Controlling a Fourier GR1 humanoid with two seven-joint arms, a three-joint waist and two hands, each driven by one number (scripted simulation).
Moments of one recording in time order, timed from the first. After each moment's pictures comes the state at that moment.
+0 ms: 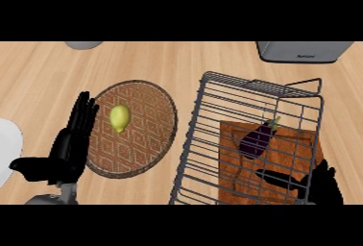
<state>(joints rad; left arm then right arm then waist) -0.03 0.27 -0.21 -1.65 0.23 0.32 -0.04 0.13 -0.02 0.07 -1.69 1.08 -0.08 1.25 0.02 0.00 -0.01</state>
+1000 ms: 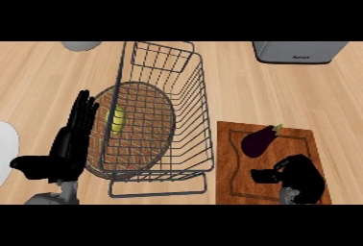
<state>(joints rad) -0.04 0.25 -0.19 -1.64 0.22 0.30 -0.04 0.04 -0.01 0.13 -1.62 1.10 0.05 1.20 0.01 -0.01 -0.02</state>
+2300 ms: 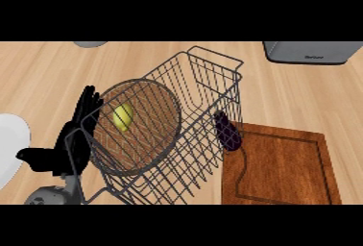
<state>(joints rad) -0.08 0.24 -0.19 -1.62 0.22 0.28 -0.03 -0.16 -0.26 1.07 -1.82 0.65 0.11 -0.38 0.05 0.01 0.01</state>
